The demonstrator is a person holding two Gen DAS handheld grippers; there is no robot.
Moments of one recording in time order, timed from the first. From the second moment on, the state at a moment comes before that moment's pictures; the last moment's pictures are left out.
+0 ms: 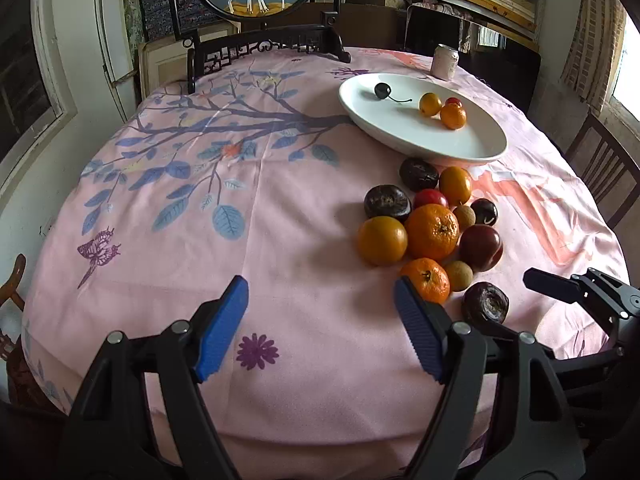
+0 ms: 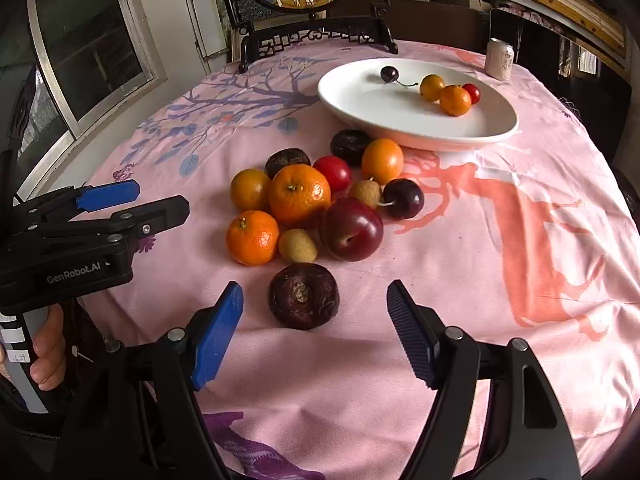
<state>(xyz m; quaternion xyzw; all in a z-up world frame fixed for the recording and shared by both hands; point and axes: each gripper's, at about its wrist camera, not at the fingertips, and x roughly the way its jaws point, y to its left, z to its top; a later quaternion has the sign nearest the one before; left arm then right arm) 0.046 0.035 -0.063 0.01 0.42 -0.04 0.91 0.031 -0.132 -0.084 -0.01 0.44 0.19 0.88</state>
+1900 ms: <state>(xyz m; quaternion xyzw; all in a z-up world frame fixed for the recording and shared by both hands) 0.099 -0.012 -0.028 0.01 0.42 -0.12 0.90 0.029 -0.208 -0.062 0.07 0.40 0.14 0.90</state>
